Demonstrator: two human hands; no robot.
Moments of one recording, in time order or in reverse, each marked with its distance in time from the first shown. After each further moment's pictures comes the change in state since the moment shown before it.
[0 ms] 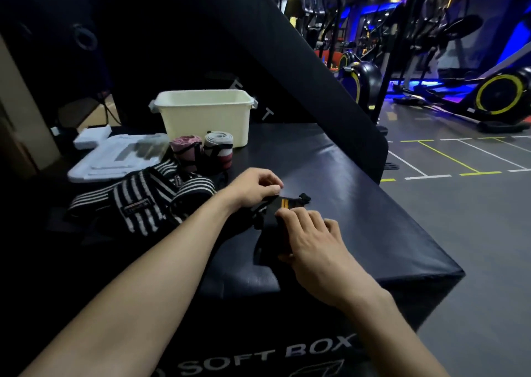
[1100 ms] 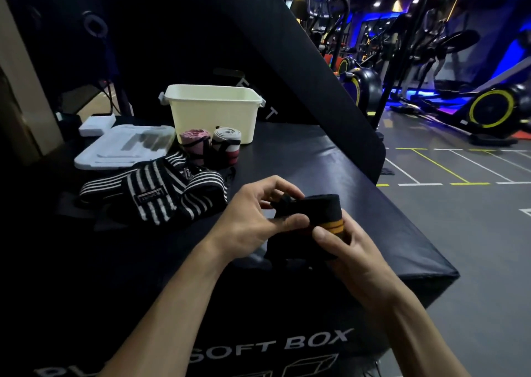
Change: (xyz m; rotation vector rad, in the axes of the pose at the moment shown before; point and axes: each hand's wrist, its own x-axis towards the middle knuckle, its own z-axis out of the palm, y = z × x) left_hand -0.136 0.064 0.000 -0.305 0.128 0.248; right_hand -0.023 0.011 -0.008 1.604 0.081 0.223
